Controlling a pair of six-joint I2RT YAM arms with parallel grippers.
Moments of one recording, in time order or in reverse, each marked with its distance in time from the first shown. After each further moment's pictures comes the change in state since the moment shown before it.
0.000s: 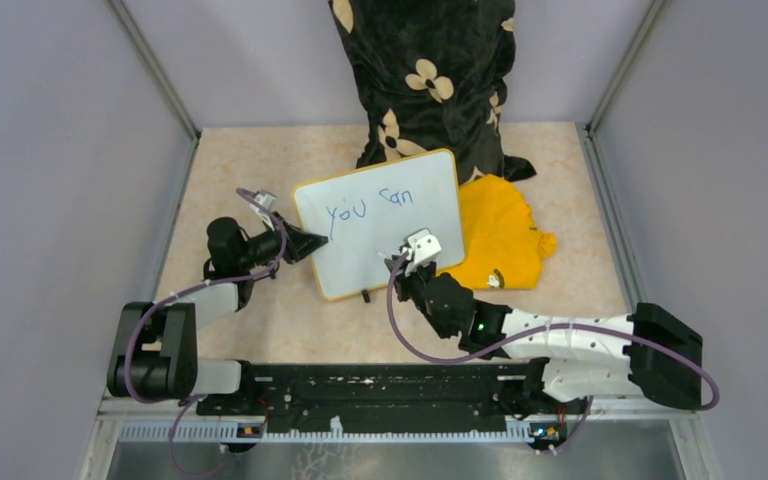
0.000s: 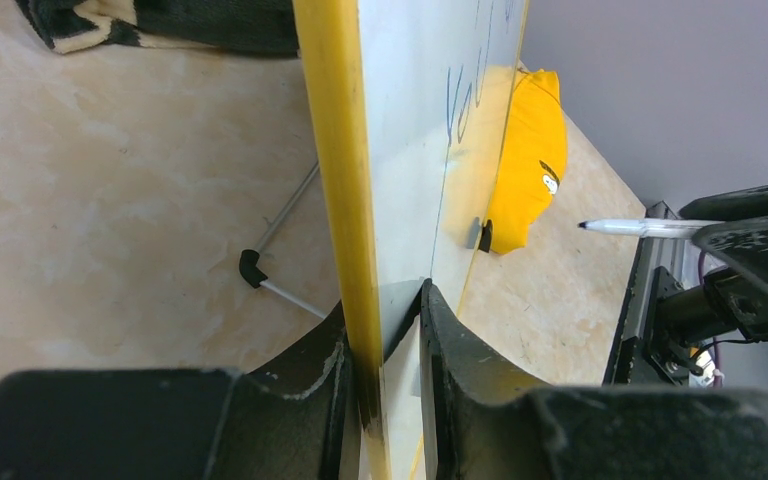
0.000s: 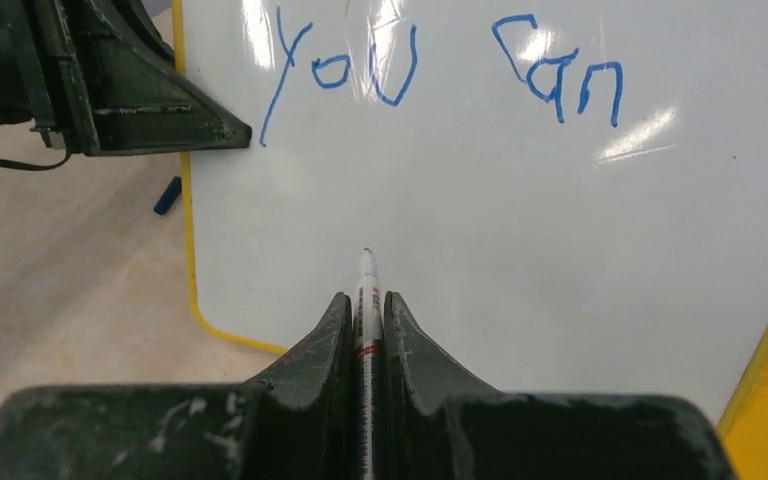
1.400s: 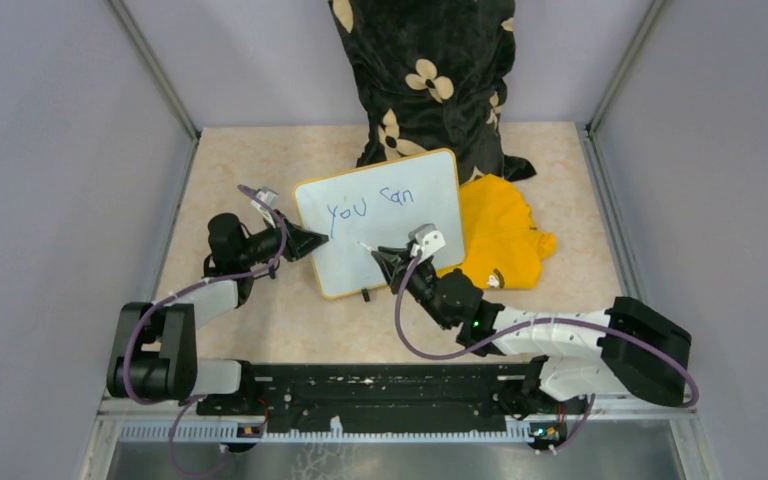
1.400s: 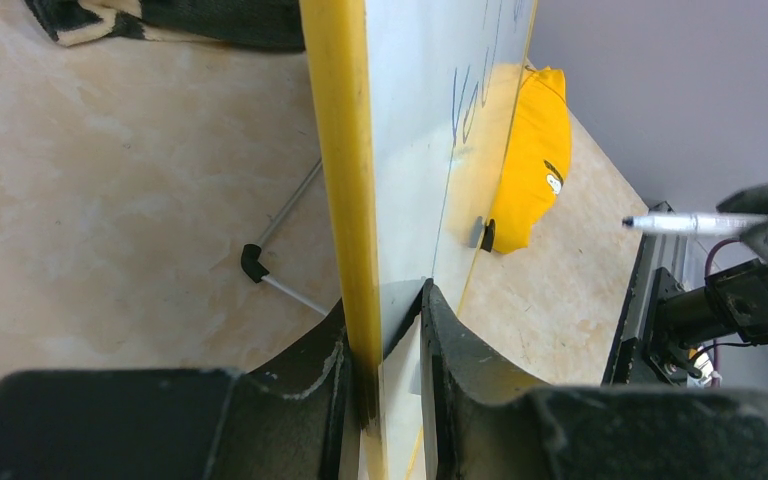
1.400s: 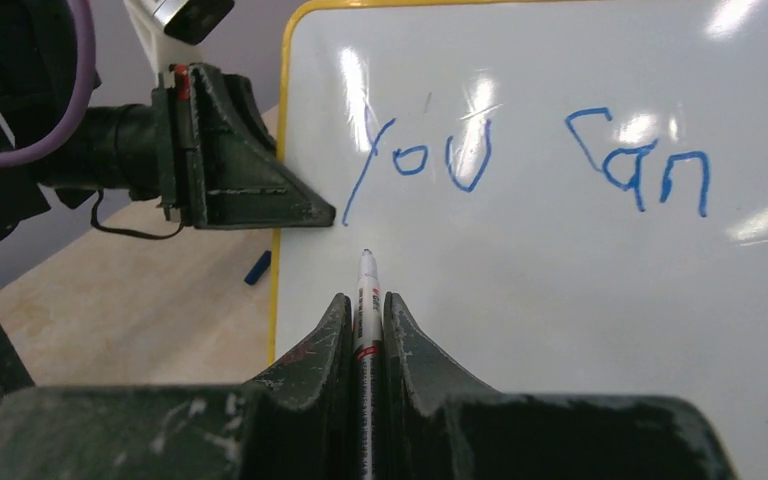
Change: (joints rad) left arm -0.003 -0.003 0.032 -0.073 -0.020 0.017; right arm -0.101 0.089 -0.089 0.389 -0.223 0.011
